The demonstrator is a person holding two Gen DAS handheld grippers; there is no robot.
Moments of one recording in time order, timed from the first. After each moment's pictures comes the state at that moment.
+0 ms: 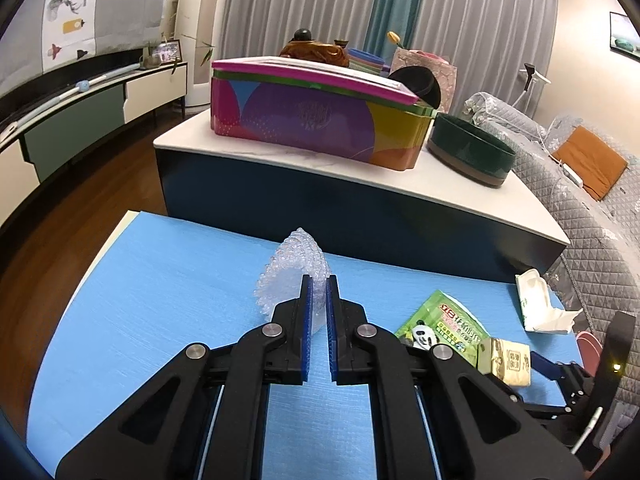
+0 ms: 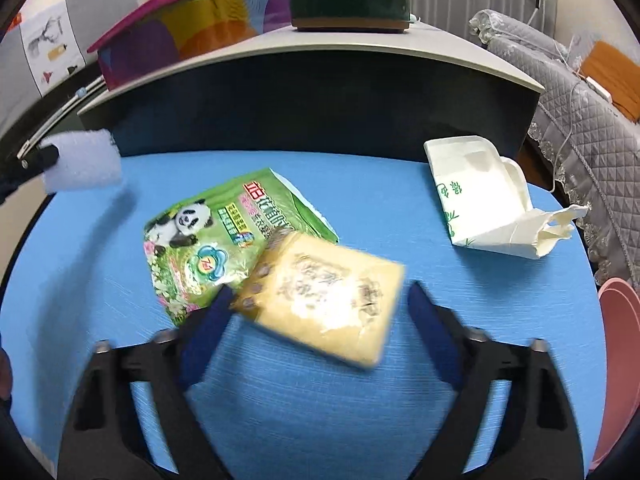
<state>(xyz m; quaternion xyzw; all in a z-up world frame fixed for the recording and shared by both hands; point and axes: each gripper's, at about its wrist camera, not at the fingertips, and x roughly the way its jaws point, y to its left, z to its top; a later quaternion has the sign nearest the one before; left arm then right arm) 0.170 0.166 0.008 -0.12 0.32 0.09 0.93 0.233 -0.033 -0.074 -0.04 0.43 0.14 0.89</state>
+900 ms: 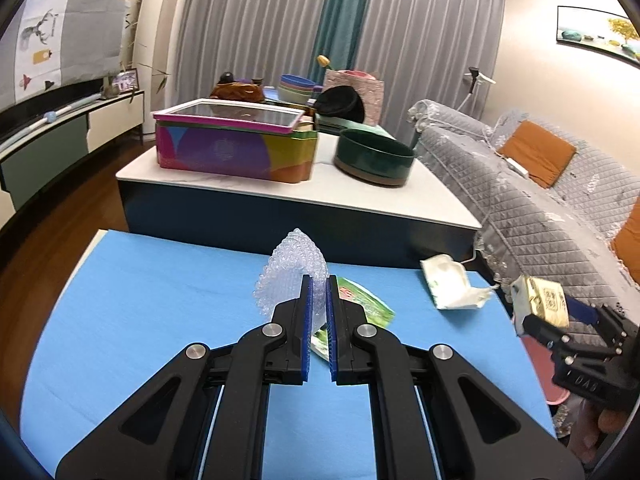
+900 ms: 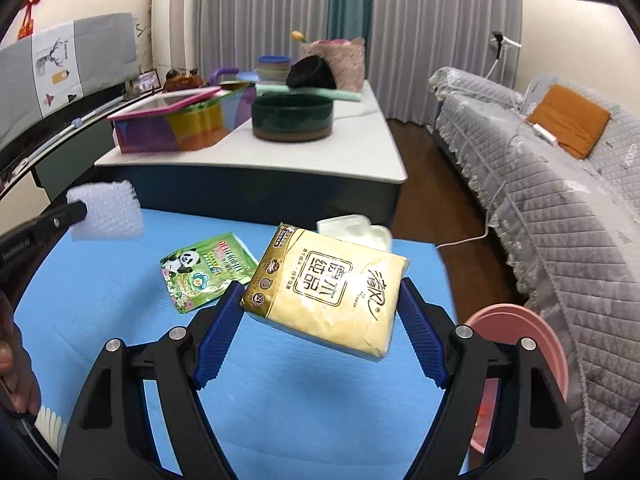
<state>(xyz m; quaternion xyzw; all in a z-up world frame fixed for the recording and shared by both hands) 0.111 0.093 0.051 -0.11 0.28 0.00 0.95 0.146 -0.111 0.044 -0.06 0.34 0.09 0.94</state>
